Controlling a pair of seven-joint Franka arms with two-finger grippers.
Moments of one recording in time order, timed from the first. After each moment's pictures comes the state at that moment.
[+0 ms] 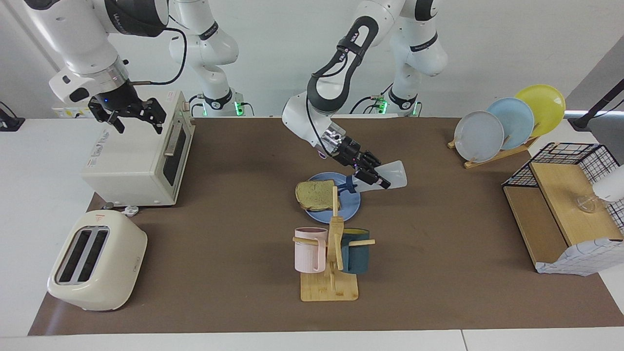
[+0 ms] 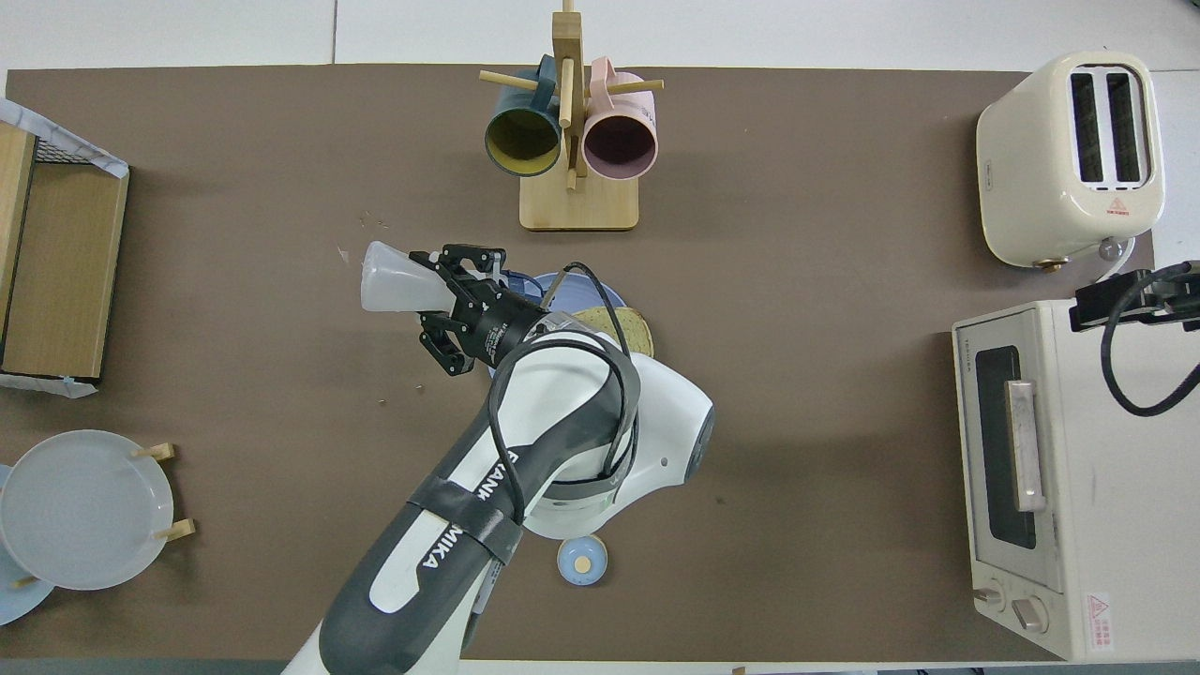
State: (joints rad) left arm -1.04 0.37 0.25 -1.79 1.10 1.67 0.49; right arm 0.00 -0.06 -0.06 -1.67 -0.04 1.55 -0.03
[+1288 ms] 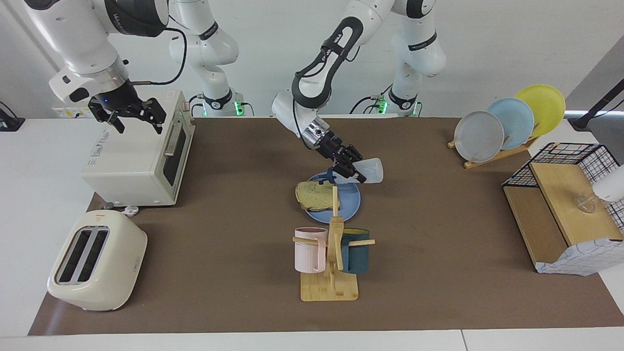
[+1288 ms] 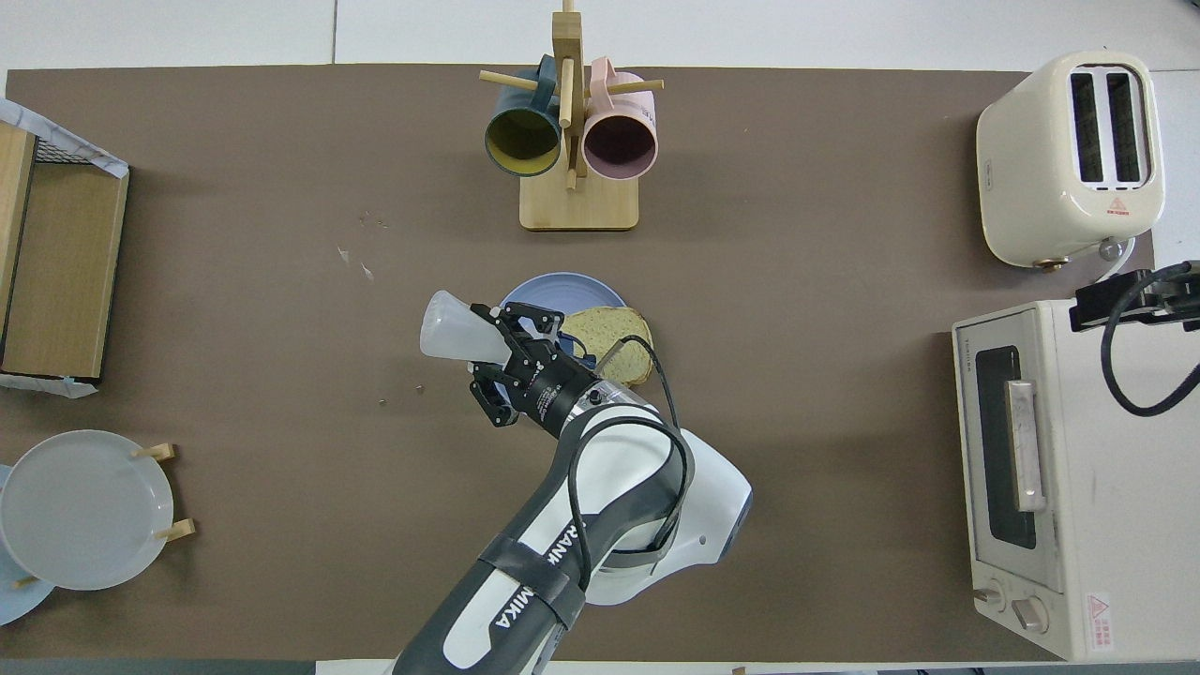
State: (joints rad) left arm -1.17 0.36 0.24 -1.88 1.07 1.69 0.49; right arm 0.00 -0.06 -0.06 -1.67 -0.04 1.55 -0.03
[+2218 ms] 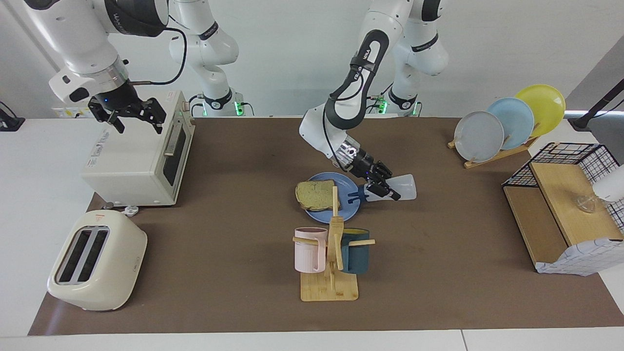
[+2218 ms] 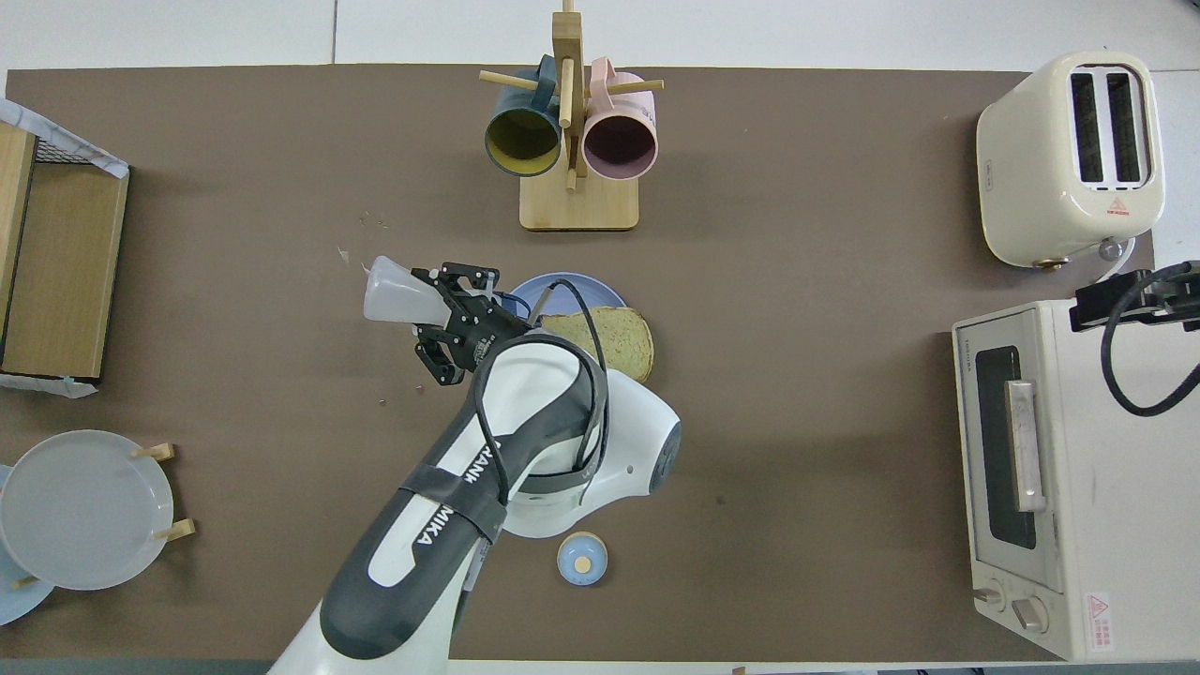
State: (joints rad) left arm -1.06 0.36 0.24 -1.91 1.09 1.77 0.49; right arm 0.00 -0.06 -0.06 -1.67 -0.04 1.55 -0.03
